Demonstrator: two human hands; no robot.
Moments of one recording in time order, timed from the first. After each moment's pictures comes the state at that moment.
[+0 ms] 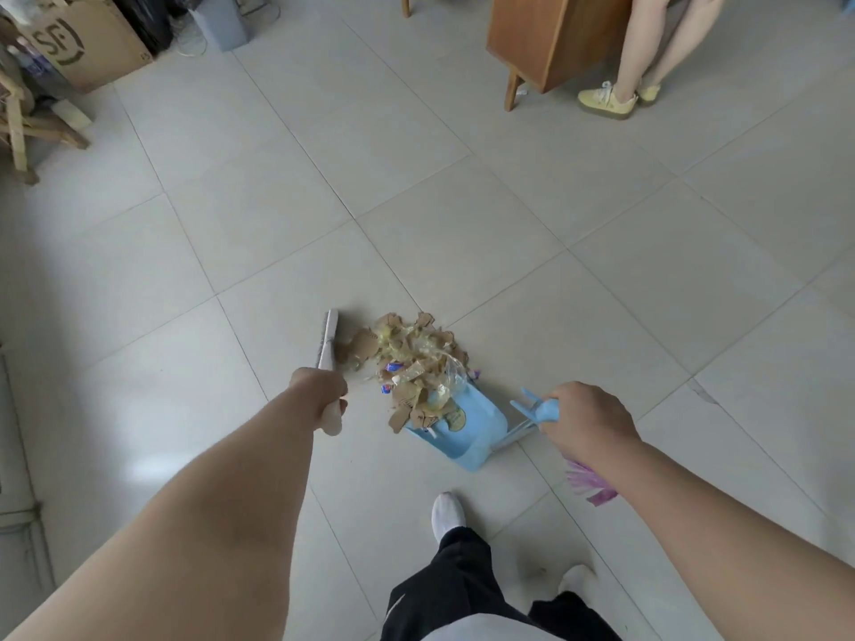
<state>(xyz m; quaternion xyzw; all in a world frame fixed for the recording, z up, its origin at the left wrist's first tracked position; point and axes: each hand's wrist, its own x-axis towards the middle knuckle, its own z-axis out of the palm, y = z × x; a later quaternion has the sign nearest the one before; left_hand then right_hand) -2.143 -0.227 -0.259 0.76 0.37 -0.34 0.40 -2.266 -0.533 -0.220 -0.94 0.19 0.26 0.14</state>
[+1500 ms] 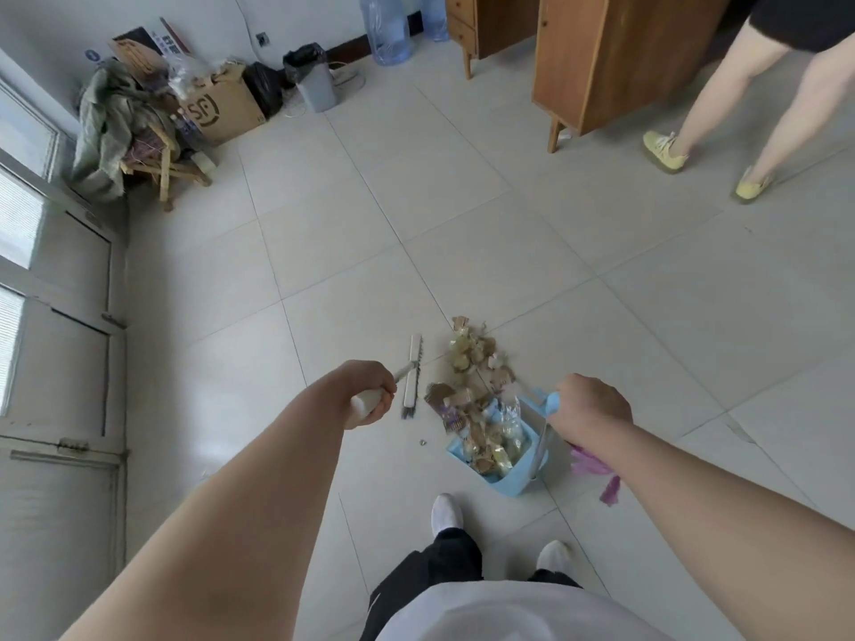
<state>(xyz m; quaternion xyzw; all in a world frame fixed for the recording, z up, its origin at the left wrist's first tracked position) -2.281 -0.332 -0.148 0.68 0.40 -0.38 0.49 -2.340 -0.606 -0.194 -0.95 0.15 0.26 0.13</state>
